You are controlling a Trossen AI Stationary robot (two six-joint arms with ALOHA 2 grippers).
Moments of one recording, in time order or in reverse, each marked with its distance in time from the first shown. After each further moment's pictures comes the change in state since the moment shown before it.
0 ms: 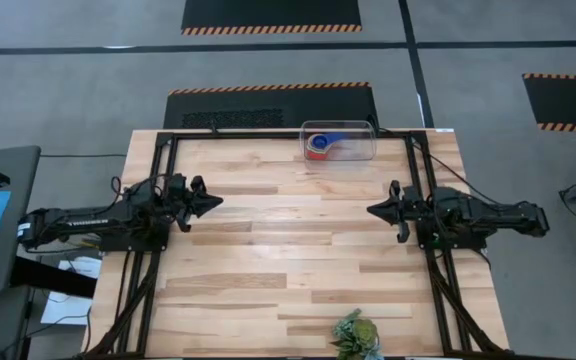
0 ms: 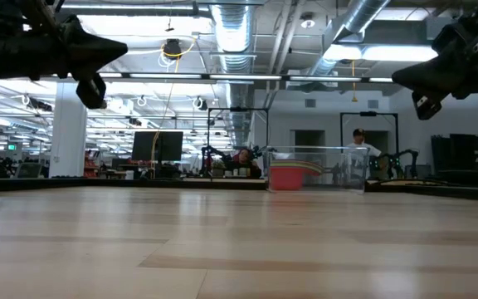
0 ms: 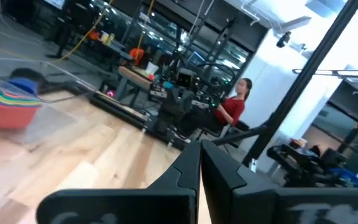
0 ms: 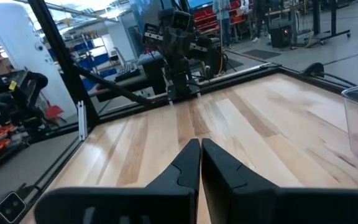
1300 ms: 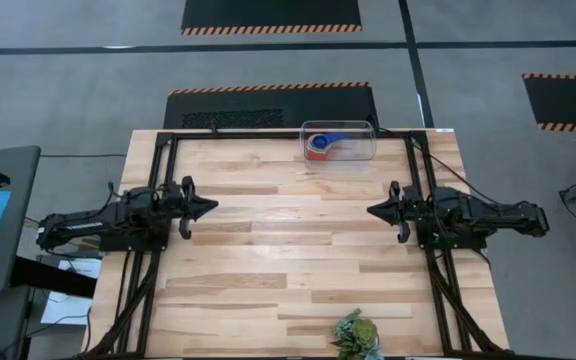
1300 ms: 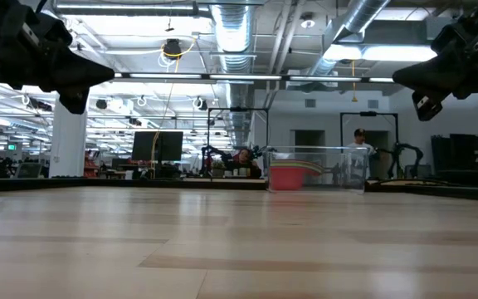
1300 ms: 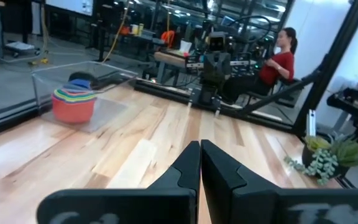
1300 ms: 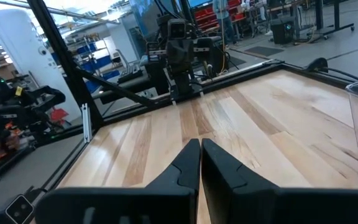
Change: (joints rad) left arm -0.087 -0.336 0.024 -0.530 -0.173 0.297; right arm 0.001 0.000 0.001 -0.001 -0.006 0.034
